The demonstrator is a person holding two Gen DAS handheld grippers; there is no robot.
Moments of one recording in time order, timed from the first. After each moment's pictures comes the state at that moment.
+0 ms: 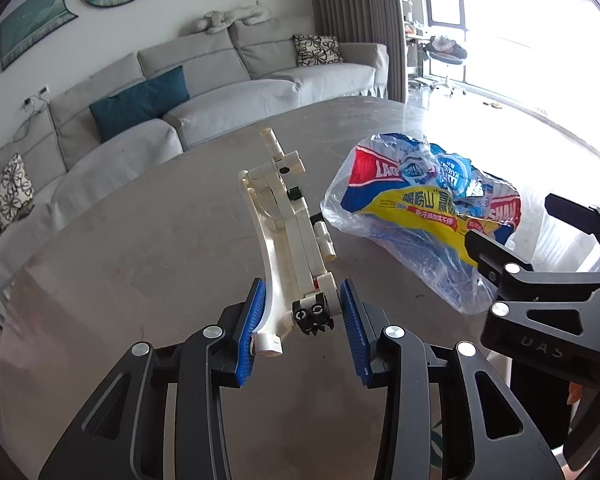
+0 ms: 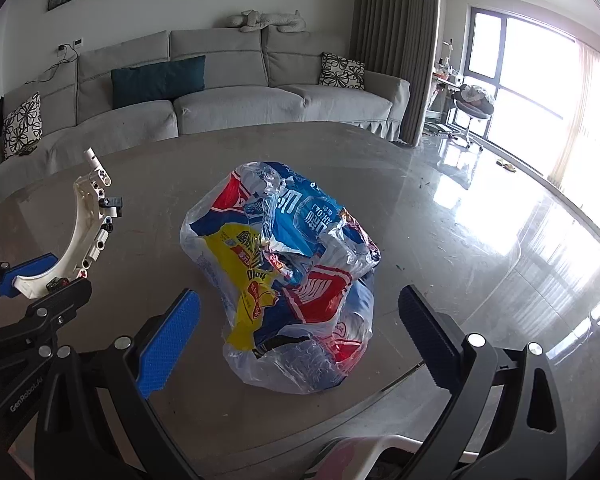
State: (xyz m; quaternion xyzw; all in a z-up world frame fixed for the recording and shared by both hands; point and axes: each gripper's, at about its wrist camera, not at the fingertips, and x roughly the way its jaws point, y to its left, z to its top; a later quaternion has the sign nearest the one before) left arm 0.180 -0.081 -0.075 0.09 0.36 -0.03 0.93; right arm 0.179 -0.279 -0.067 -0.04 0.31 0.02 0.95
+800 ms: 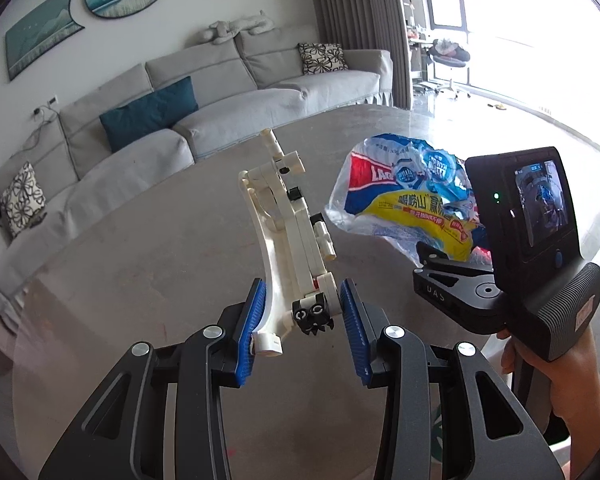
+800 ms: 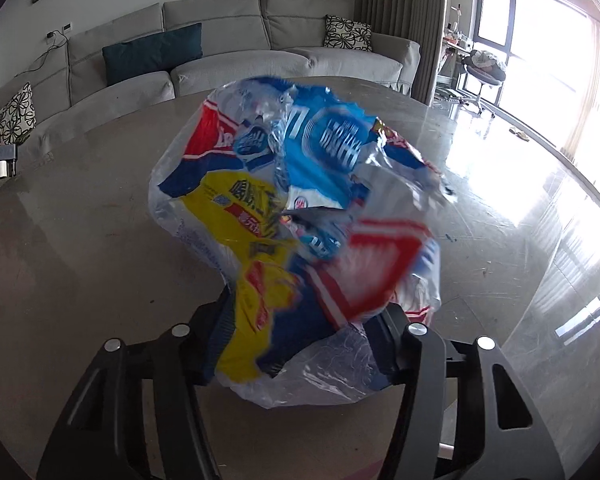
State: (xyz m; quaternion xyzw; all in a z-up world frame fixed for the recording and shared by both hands) left arm 0.157 -0.082 -0.062 0.10 0.34 -0.02 0.93; right arm 0.226 -0.273 -0.125 -0.02 0.37 0.03 0.93
